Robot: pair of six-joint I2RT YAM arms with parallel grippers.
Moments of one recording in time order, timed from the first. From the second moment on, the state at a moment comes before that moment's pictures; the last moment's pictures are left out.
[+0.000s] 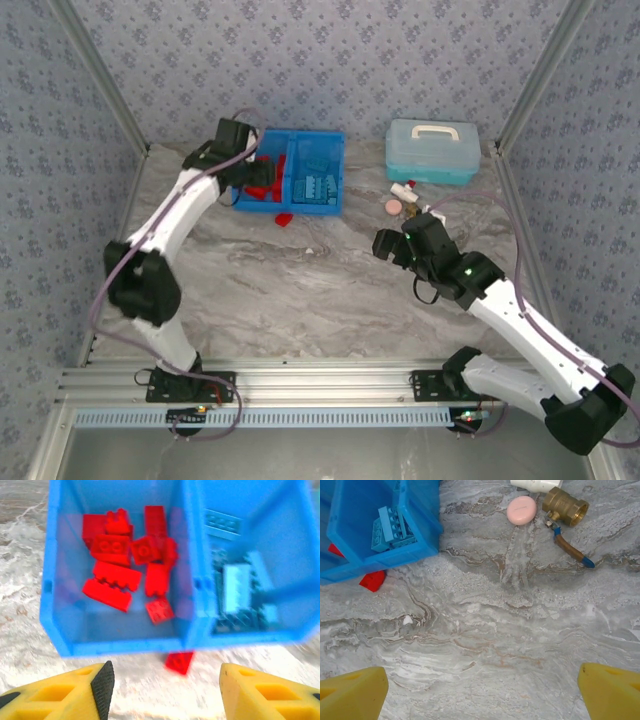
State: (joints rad) left arm -0.35 1.69 1.58 -0.70 0.01 -0.23; right arm 0.64 0.98 0.95 -0.77 0.27 0.77
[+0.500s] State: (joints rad) left arm -0.40 1.54 1.01 -0.35 0.15 -0.14; right arm 0.64 1.02 0.99 -0.77 0.25 0.76
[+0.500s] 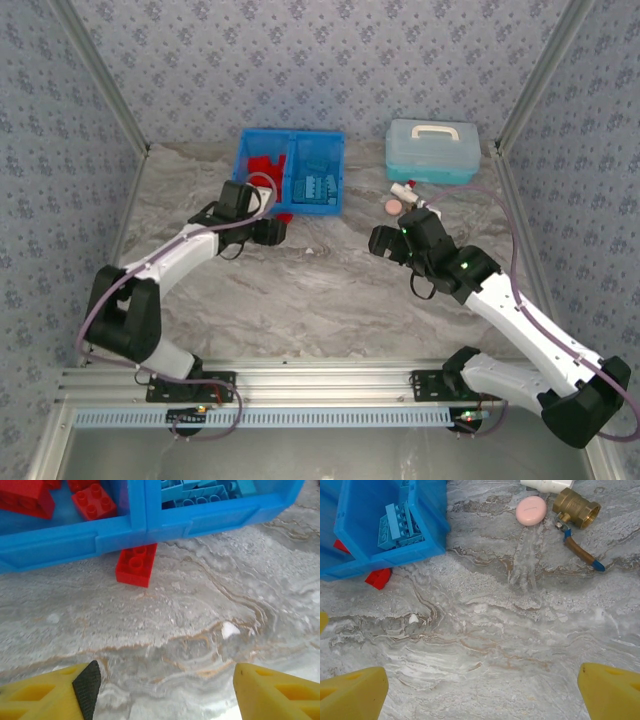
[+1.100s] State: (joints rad) left arm -0.40 1.91 1.19 -0.21 0.09 -0.07; right arm 0.65 1.01 1.02 -0.79 0.25 0.77
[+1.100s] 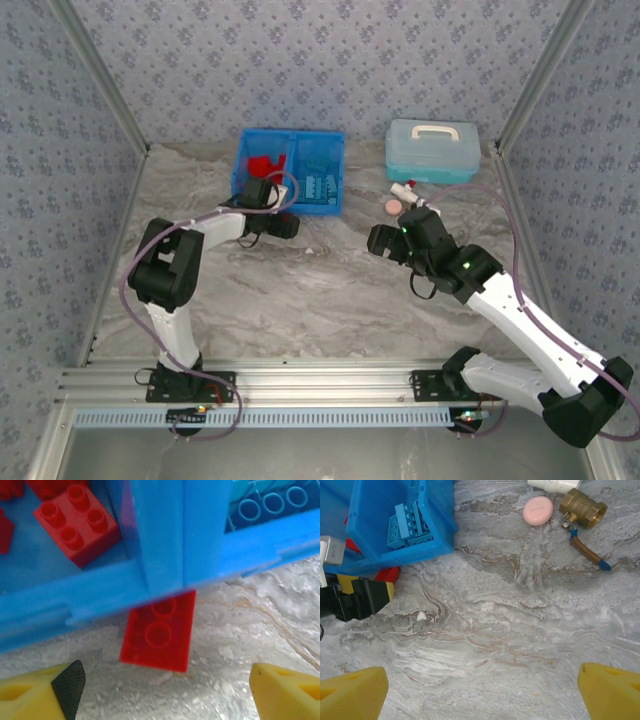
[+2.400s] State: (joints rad) left arm -0.46 1.62 1.10 -0.32 0.08 -0.10; right arm 0.66 1.01 1.02 -0.80 0.25 0.78
